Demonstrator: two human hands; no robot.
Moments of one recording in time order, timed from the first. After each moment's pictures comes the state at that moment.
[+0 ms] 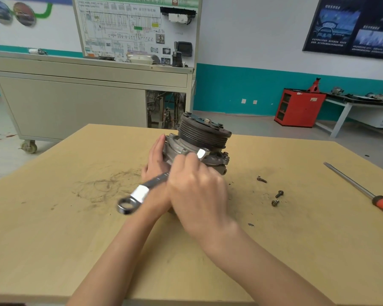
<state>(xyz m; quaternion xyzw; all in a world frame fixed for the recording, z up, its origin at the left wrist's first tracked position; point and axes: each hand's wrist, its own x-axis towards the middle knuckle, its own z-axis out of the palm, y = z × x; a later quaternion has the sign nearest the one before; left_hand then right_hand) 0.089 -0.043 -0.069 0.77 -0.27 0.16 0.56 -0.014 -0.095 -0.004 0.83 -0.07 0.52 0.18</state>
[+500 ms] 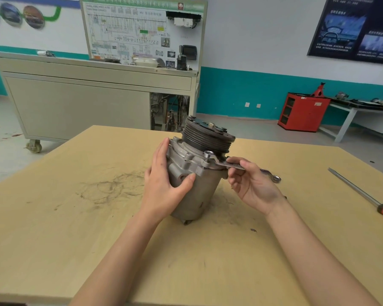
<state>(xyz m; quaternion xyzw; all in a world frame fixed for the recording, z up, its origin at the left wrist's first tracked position) 0.079 -0.035 -0.063 0.77 -0.25 0.22 0.55 0.027 -0.236 -0.035 0.51 0.12 0.00 -0.85</state>
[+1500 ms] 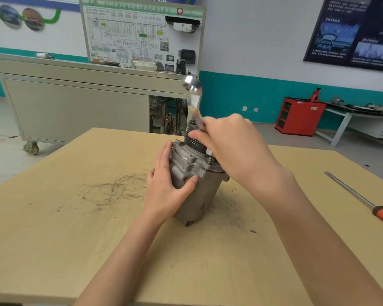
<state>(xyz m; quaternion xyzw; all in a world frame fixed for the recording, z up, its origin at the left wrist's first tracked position) 0.078 -0.036 -0.062 0.77 -0.25 0.21 0.55 -0.004 -0.139 0.077 0.94 0.09 0.32 0.02</state>
